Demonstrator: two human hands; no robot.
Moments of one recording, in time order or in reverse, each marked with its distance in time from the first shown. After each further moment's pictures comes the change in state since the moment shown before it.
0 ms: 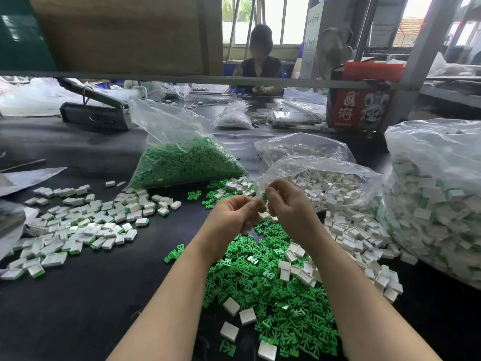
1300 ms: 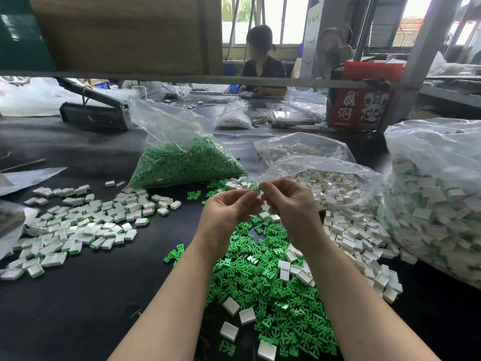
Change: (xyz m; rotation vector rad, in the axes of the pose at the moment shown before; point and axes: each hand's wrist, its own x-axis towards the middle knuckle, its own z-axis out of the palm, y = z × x) left_hand -0.003 0.005 0.005 -0.196 0.179 0.084; right_hand -0.001 -0.004 0.006 0.398 0.130 0.051
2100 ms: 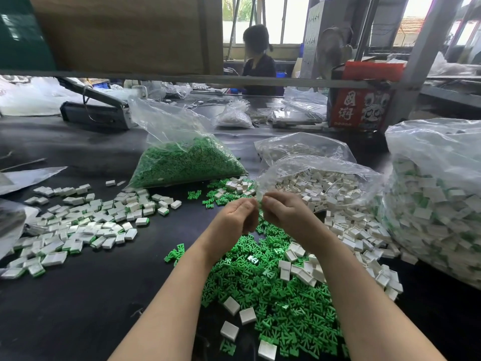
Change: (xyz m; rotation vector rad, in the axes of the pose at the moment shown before) left_hand -0.003 -0.004 -0.003 0.376 -0.221 -0.026; right_hand -0.001 -0.002 -0.009 -0.224 -0.345 0.150
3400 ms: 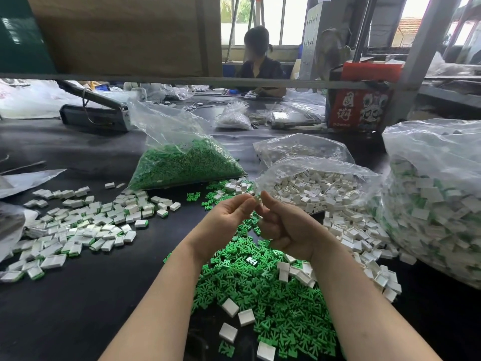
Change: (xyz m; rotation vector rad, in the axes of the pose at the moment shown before) left_hand -0.004 0.011 -0.007 -0.016 -0.084 0.099; right_hand -0.001 0.013 -0.002 0.681 -0.256 0.361
